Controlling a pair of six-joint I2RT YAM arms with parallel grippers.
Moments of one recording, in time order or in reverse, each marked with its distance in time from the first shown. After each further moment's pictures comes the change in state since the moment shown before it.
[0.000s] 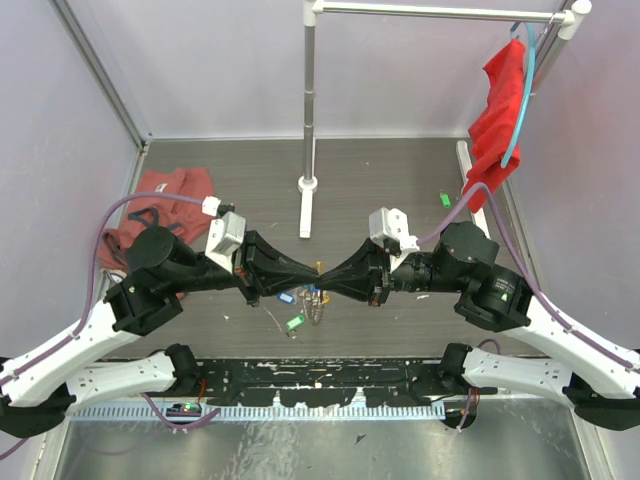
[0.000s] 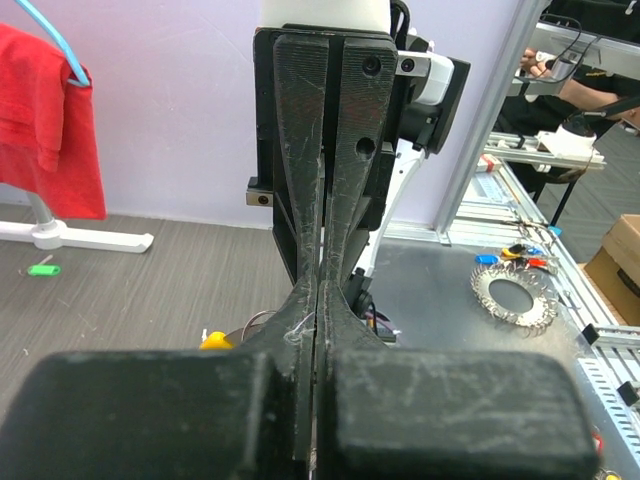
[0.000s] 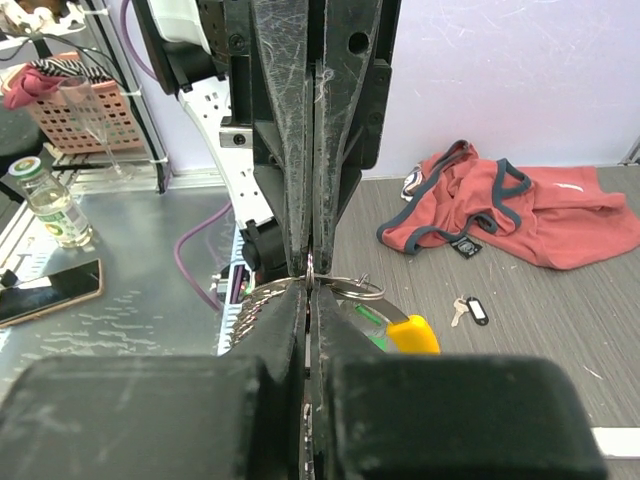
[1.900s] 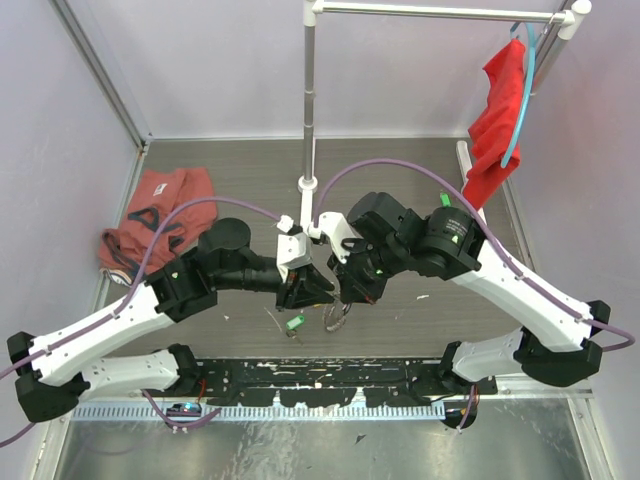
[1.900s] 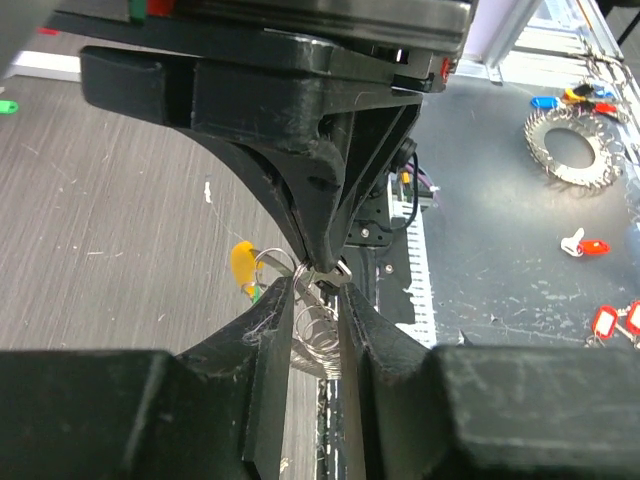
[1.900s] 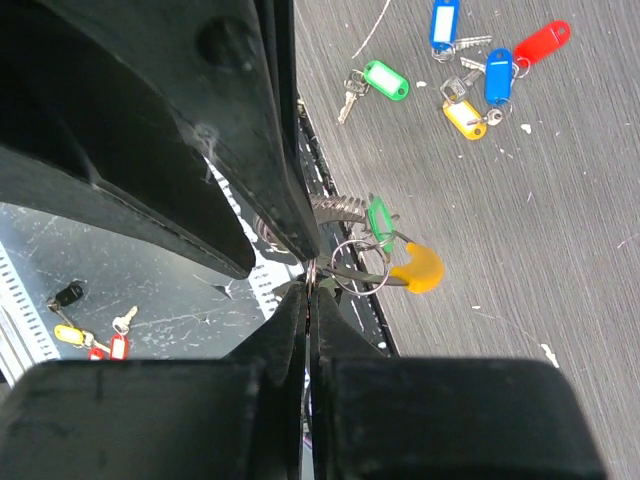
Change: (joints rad) left arm 0.000 0.155 -0.032 -0.245 0.022 0.212; right arm 0.000 0.453 0.544 -1.093 0.225 -0.037
